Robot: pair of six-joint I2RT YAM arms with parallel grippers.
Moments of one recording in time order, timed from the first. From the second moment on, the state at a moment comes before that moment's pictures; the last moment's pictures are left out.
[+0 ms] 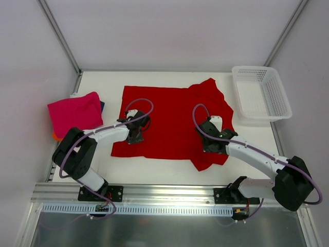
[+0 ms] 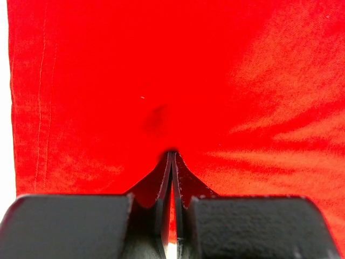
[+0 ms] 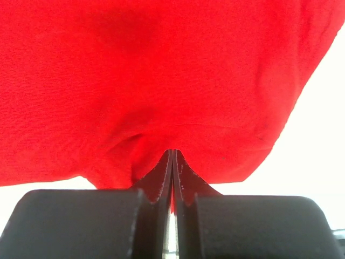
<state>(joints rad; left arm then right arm) -0.61 1.57 0.84 -0.52 -0.37 -0.75 0.74 1.23 0.77 -0.76 0.44 0.72</state>
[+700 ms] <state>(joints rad) -0.74 1.52 0.86 -0.55 -0.32 -0.74 0.86 1.07 0.70 -0.96 0.54 0.89</state>
